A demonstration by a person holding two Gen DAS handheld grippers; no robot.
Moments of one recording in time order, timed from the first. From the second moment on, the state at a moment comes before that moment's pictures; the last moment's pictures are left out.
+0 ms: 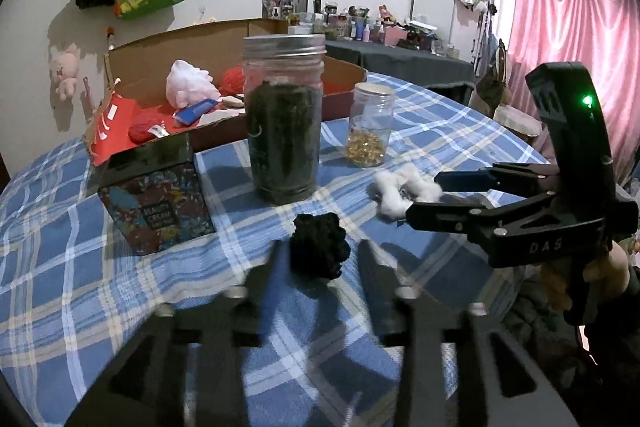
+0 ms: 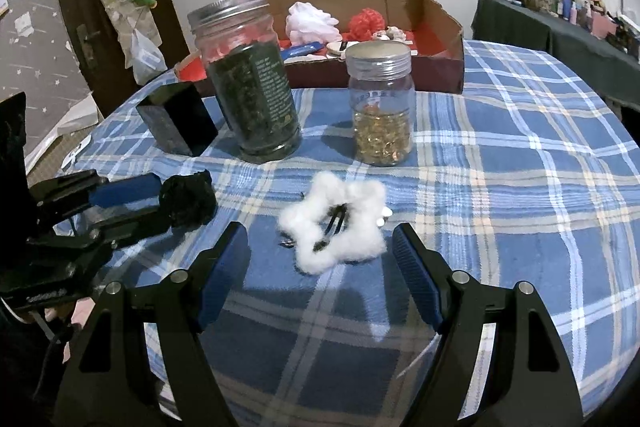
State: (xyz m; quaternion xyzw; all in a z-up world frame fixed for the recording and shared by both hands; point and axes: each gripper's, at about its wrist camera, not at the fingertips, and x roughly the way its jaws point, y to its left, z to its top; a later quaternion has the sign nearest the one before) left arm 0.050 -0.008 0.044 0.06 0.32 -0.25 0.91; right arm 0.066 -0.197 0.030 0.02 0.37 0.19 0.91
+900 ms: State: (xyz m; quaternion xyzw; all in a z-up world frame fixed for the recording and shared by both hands) left arm 0.085 -0.026 0.036 0.08 0.38 -0.22 0.90; right arm 0.082 -0.182 0.022 -0.05 0.37 0.18 0.91
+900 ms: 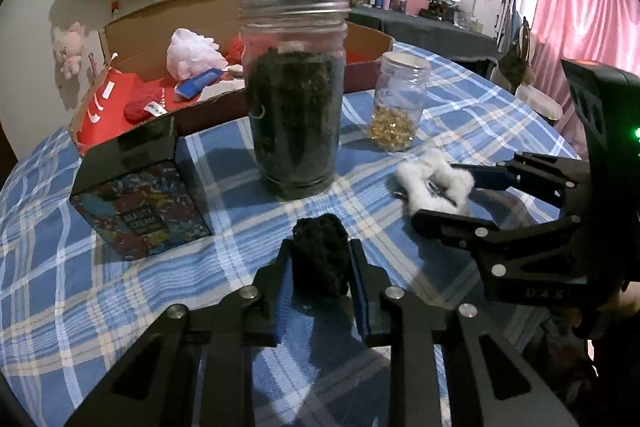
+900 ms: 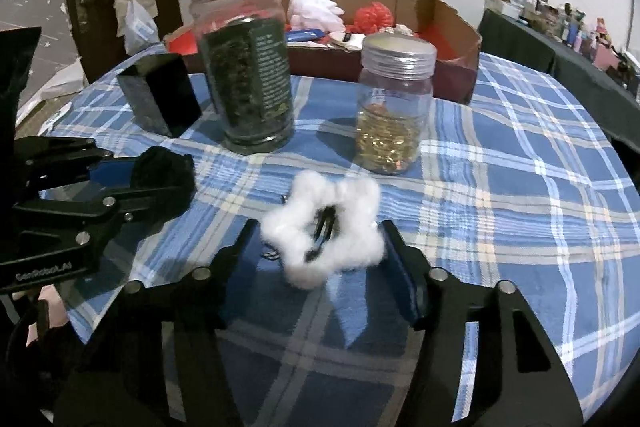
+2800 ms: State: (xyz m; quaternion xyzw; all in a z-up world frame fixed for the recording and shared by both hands) left arm 0.079 0.084 0.080 0.07 0.37 -0.09 0.92; right arm 0.083 -0.260 0.087 -0.02 0.34 0.12 0.93
